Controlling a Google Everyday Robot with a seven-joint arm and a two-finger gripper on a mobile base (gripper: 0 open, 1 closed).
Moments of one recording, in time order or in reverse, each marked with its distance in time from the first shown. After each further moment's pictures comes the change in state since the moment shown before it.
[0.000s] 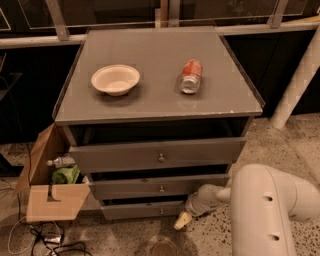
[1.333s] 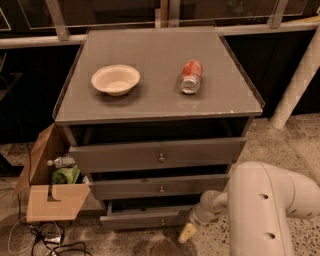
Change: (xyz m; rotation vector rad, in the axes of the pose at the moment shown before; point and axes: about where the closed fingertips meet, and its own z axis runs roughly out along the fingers) arm 0.044 0.038 -0.003 -0.088 0.109 0.069
